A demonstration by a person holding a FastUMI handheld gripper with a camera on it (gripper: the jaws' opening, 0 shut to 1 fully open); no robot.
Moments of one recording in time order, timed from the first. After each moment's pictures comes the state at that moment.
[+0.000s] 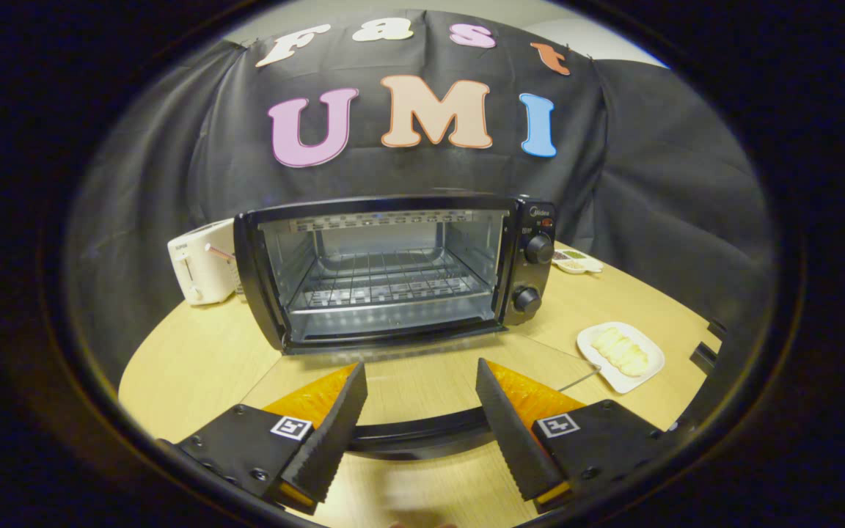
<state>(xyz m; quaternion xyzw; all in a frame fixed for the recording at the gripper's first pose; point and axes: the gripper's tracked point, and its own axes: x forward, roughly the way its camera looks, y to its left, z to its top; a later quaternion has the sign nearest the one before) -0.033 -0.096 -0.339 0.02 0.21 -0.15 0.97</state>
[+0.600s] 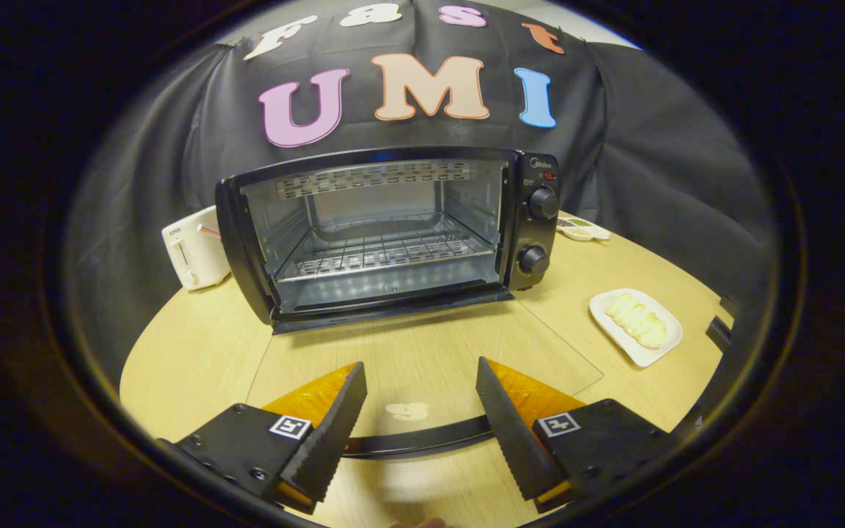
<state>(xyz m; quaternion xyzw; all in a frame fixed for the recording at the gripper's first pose) -0.036 -0.103 -0.370 0.05 0.25 -0.14 0.96</state>
